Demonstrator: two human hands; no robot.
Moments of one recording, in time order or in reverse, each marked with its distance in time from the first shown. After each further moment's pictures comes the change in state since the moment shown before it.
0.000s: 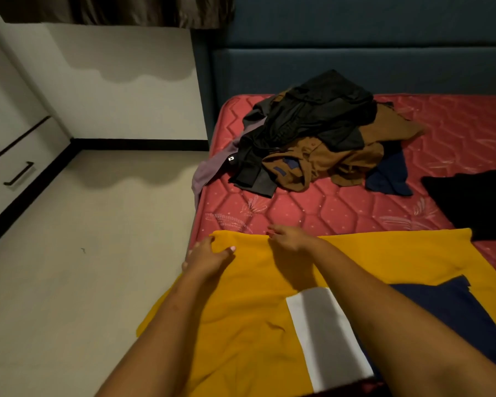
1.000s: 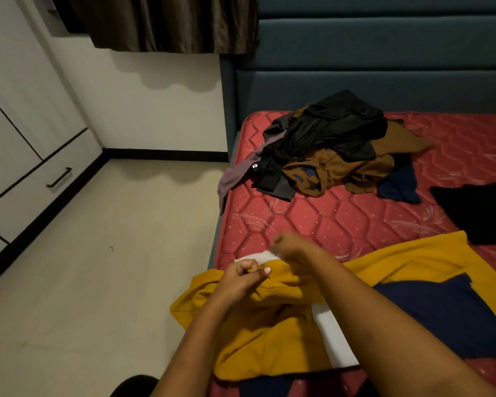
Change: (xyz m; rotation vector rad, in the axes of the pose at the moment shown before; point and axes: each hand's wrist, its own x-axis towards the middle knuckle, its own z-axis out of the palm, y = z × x) left_hand -0.123 -0.013 -0.017 -0.815 -0.339 0.356; right_hand -0.047 -0.078 0.030 0.103 -0.006 0.030
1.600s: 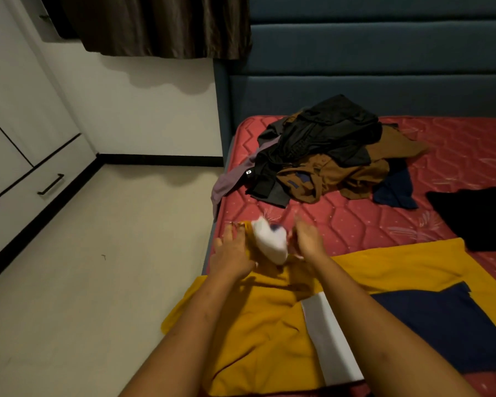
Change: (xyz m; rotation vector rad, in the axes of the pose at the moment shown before) left_hand 0.068 0.038 -0.004 1.163 0.197 -0.176; right_hand 0.006 0.033 -0.017 0.720 0.594 0.016
